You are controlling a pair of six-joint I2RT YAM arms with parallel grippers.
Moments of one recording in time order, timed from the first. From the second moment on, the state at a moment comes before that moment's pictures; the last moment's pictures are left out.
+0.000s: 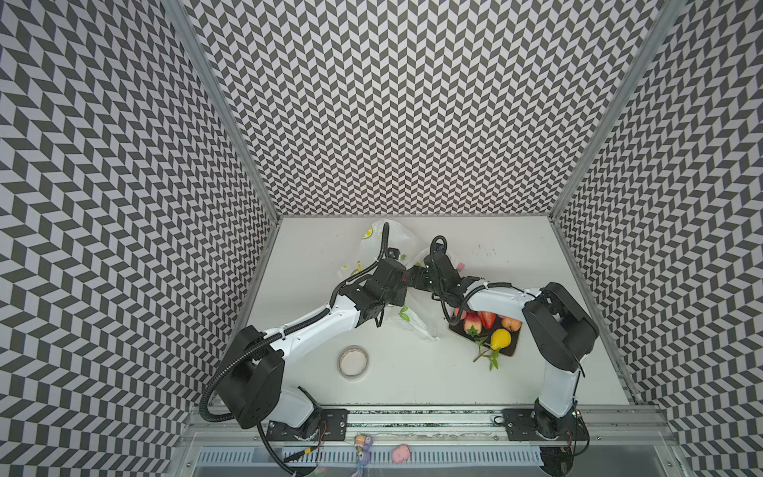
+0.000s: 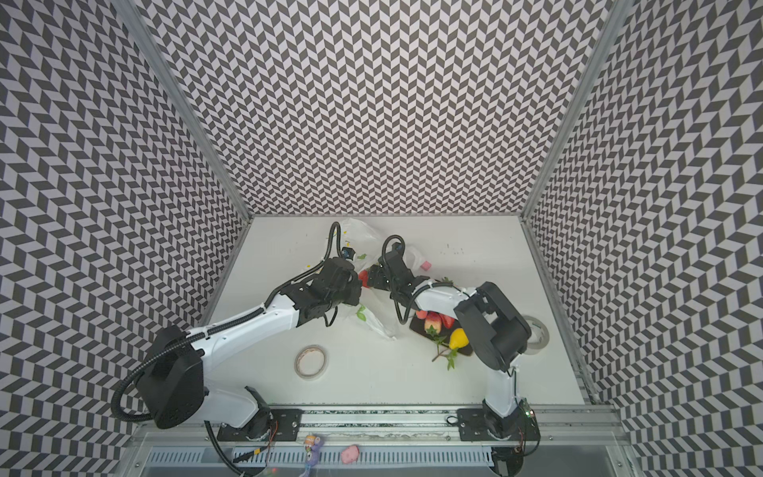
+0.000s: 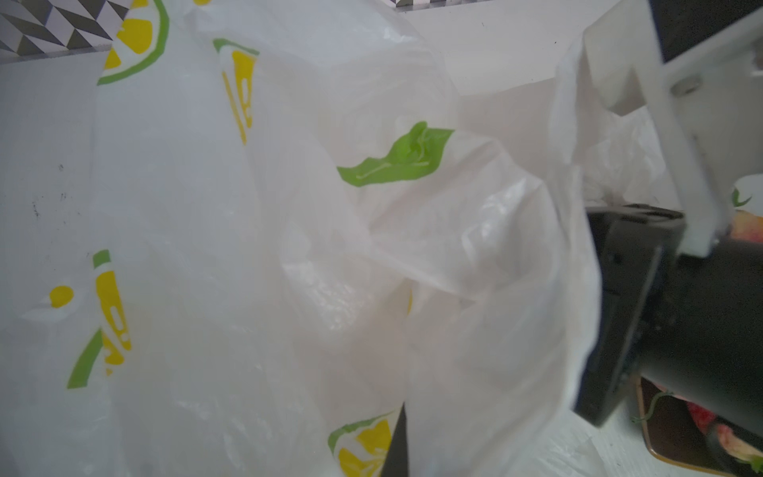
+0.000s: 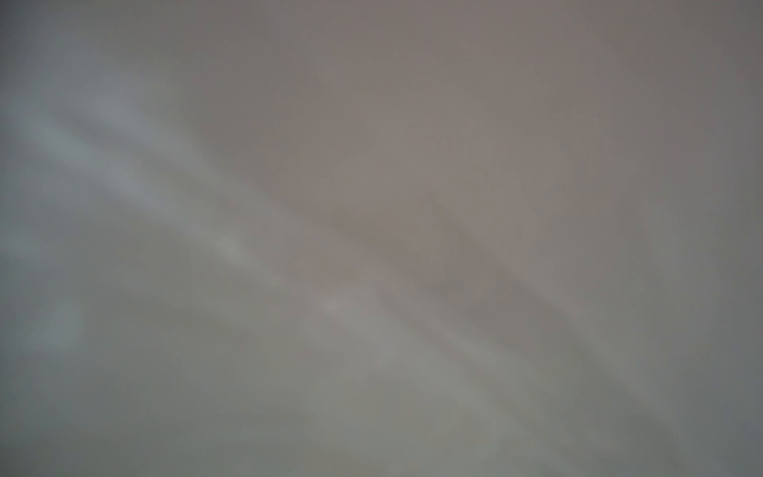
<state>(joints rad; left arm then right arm) -0.72 1.46 1.00 -0.33 -0.26 -0.35 0.68 1.90 1.16 0.07 0.13 0.82</state>
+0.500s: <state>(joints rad) -0.73 1.47 1.00 -0.32 -0.22 -0.32 0.65 2.05 1.26 0.15 0.16 0.94</state>
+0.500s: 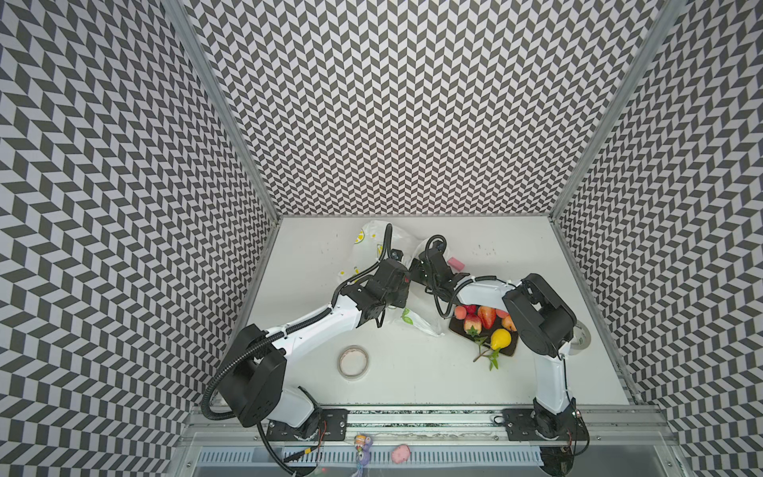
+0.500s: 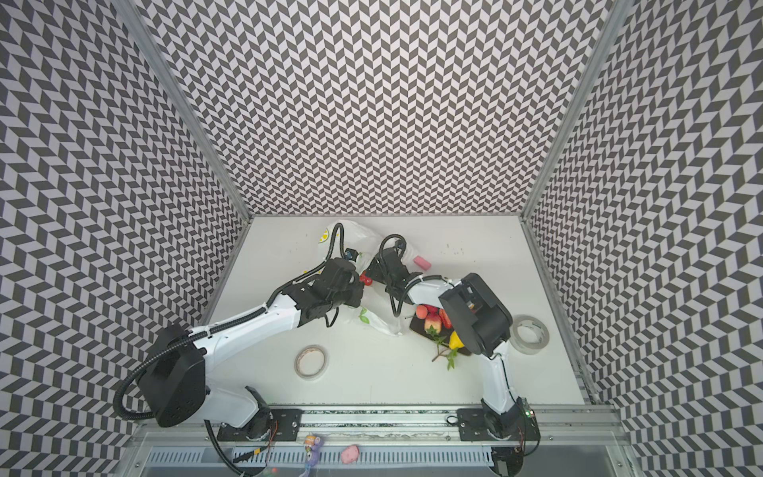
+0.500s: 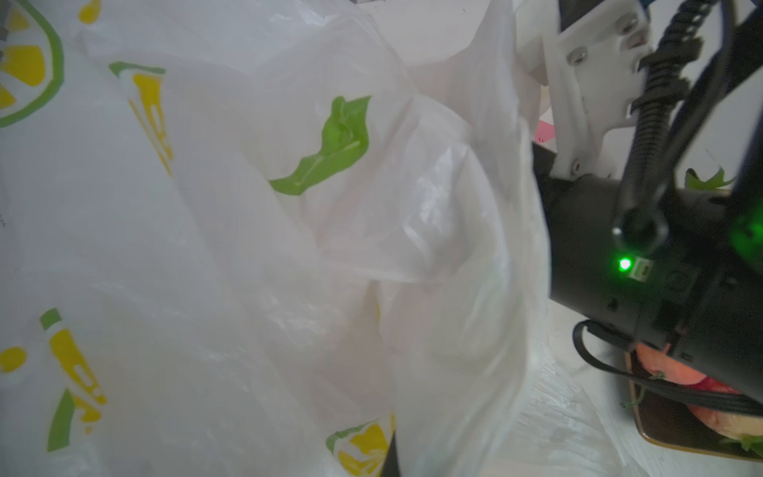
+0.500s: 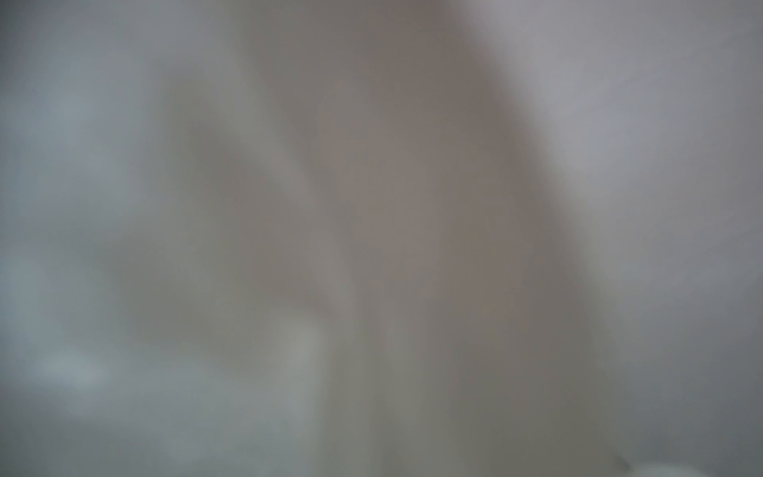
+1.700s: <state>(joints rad) -0.68 1.44 0.96 -0.32 -0.26 -0.31 0.64 1.97 1.14 0.10 0.14 0.80</state>
